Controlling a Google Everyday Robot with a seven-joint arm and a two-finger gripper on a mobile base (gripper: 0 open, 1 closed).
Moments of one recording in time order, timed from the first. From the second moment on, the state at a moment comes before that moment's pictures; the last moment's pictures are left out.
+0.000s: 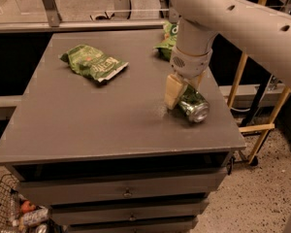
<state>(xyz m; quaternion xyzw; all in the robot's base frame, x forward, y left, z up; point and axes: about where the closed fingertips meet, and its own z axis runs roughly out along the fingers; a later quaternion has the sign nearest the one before) 0.570 -0.112 0.837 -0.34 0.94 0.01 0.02</state>
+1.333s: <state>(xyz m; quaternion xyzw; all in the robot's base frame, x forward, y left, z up) 0.549 -0.019 0.936 -0.51 0.77 0.21 0.31</state>
